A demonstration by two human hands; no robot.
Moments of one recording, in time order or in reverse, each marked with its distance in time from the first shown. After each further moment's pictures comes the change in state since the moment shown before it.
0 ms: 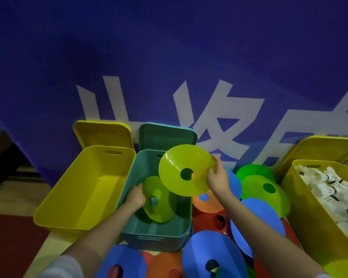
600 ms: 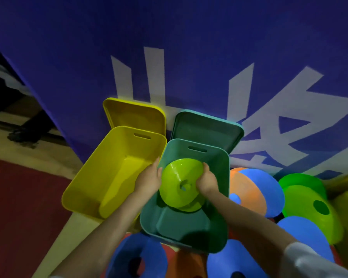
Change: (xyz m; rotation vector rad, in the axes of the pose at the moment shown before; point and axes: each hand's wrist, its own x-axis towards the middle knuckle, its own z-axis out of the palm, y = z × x) left_hand 0.001 -0.015 -0.055 0.011 0.228 0.066; right_hand 0.026 0.012 0.160 -0.363 -0.391 0.061
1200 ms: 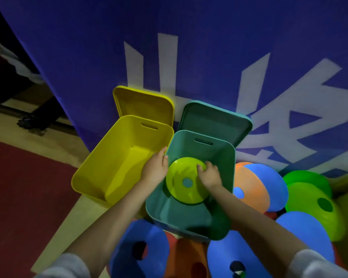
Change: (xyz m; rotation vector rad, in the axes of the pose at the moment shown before) left_hand -0.005 0.002 -0.001 -0.060 0.072 0.006; right_hand -0.008 -0.001 0.010 -0.036 -0.017 0.056
